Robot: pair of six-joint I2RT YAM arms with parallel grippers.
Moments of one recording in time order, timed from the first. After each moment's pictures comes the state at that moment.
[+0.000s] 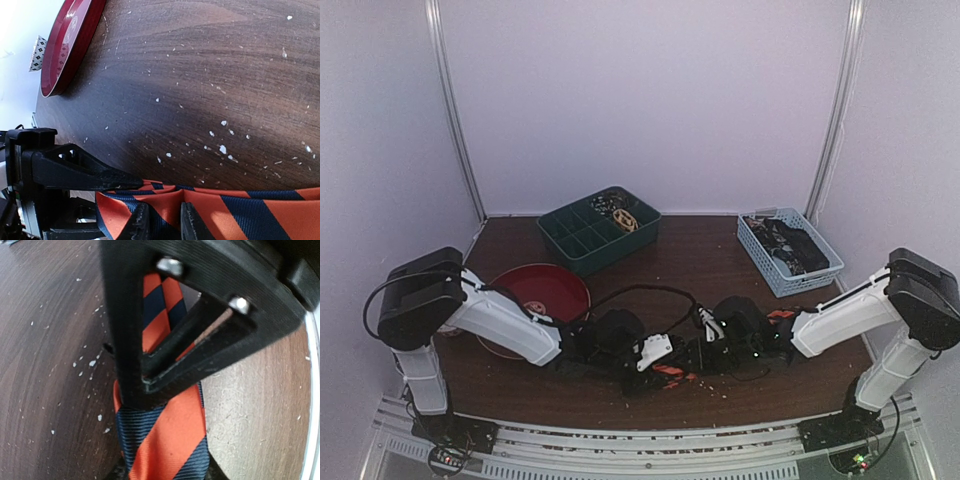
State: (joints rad) left arm -1.18 1.89 0.90 0.21 0.11 0.08; right arm 0.97 1.59 0.57 0.28 -0.19 0.86
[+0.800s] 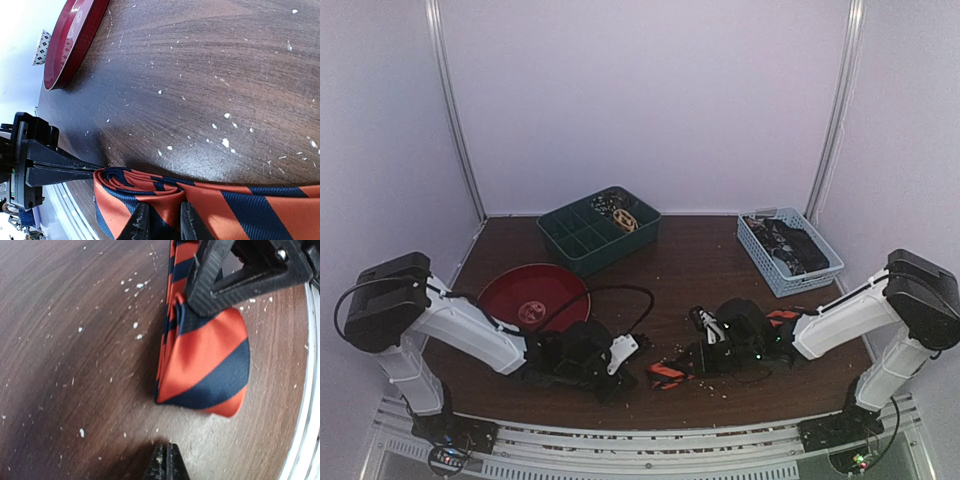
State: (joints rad) left arm -1.19 1.71 0.66 0.25 0.05 -0.19; right arm 0.97 1.59 0.54 0.33 -0.21 0.85
